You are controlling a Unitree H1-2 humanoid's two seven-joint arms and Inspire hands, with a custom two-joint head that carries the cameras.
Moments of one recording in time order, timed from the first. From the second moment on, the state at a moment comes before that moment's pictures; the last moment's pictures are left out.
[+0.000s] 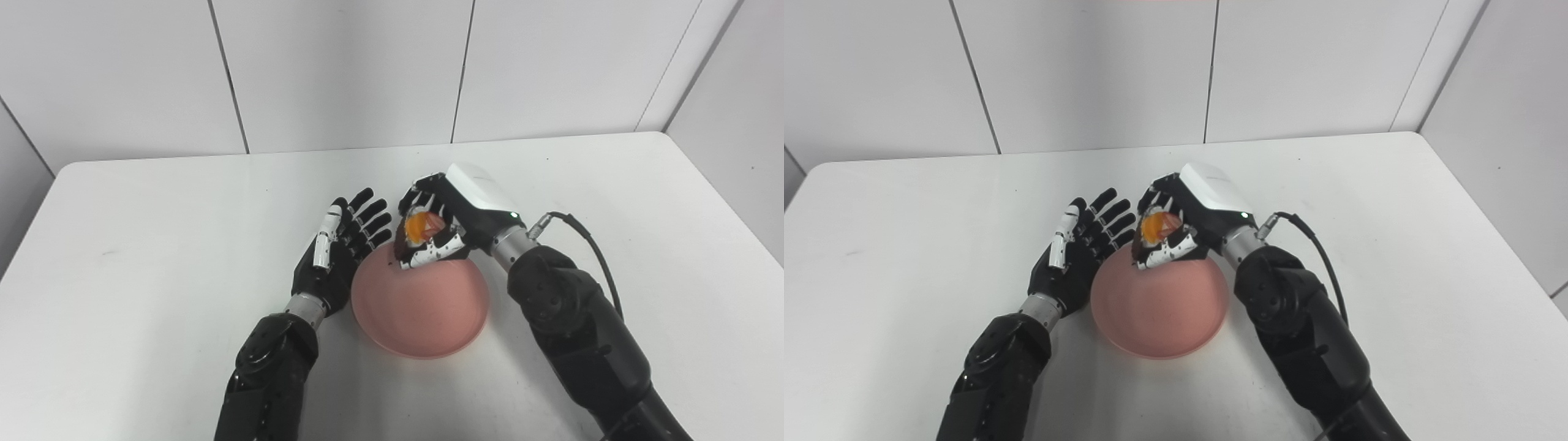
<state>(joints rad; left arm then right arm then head) -0.39 -0.18 -0.04 0.29 -0.35 0.29 -0.19 -0.43 -0.31 0.28 -0.22 -0.71 0.36 0.38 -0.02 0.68</state>
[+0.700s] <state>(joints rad) -0.39 -0.18 -0.04 0.28 -0.35 0.30 -0.19 -0.36 -0.31 0.29 -0.26 -0.69 0.37 0.43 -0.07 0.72</state>
